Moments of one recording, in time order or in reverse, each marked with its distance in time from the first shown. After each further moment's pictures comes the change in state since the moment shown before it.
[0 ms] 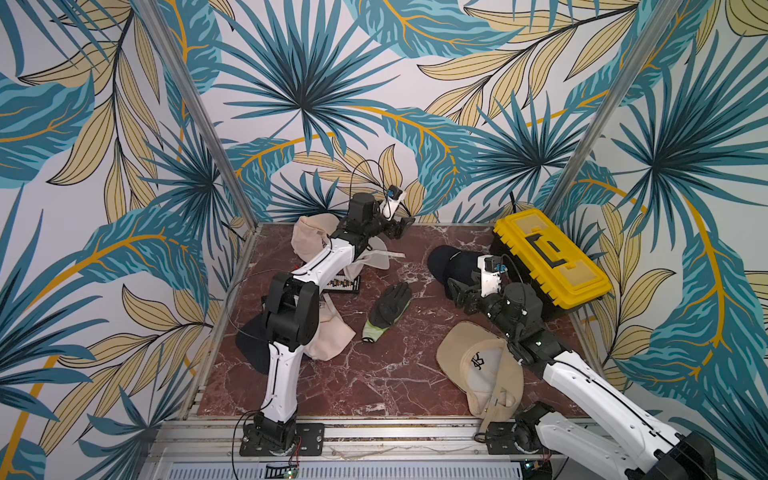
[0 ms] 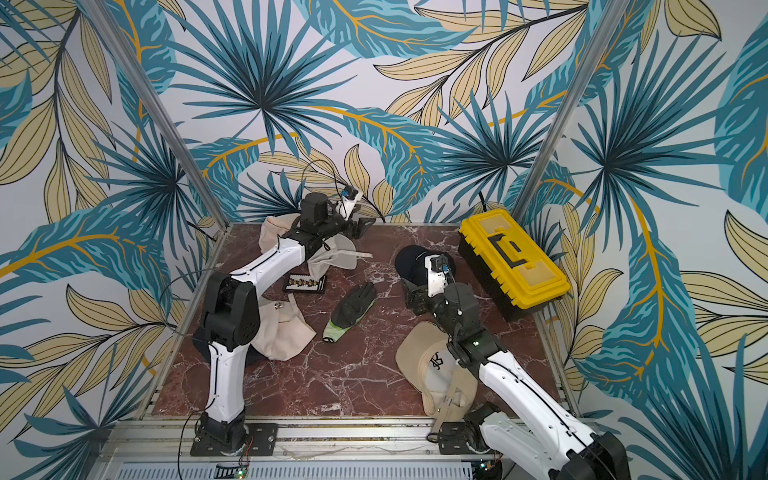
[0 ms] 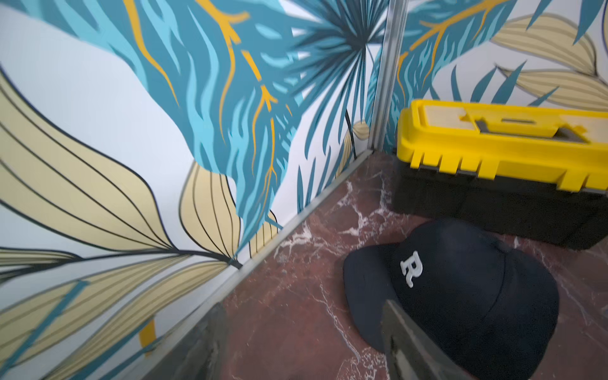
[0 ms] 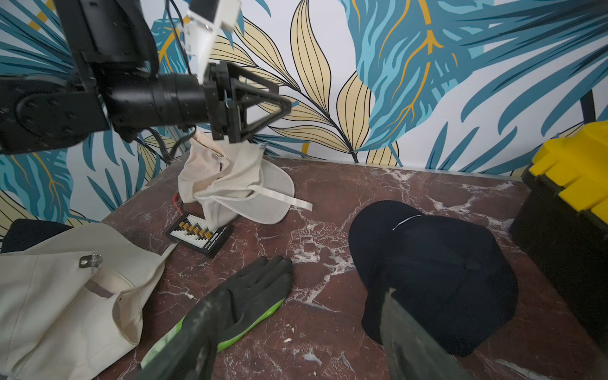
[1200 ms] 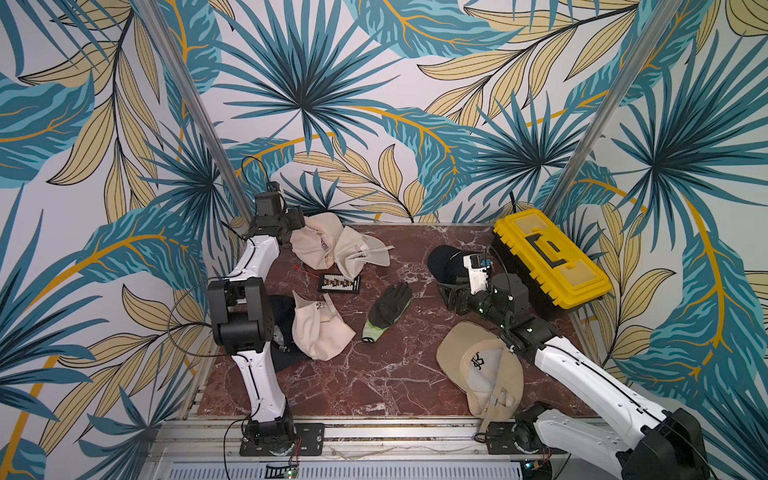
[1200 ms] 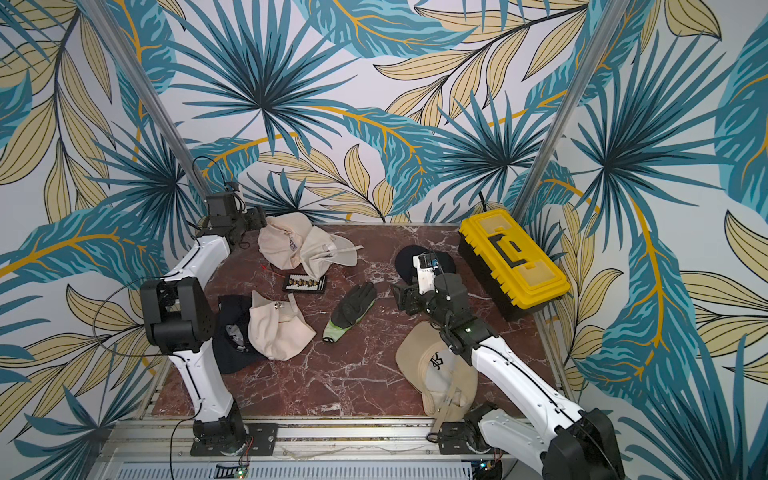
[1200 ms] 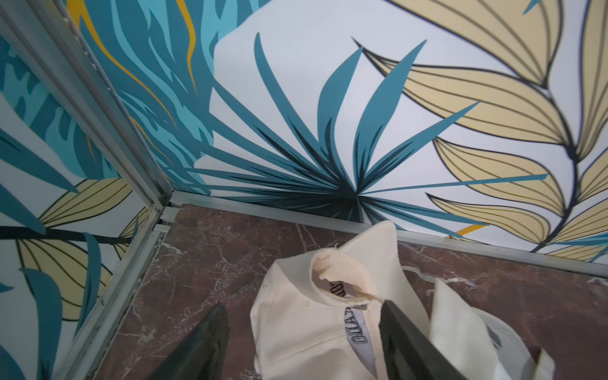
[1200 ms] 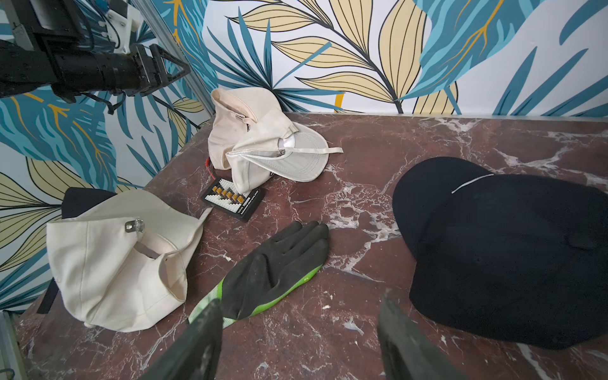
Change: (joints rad) left arm 0.500 -0.063 -0.103 -0.251 -0.380 -0.216; right arm 0.000 0.121 0.080 -0.104 -0.150 0.085
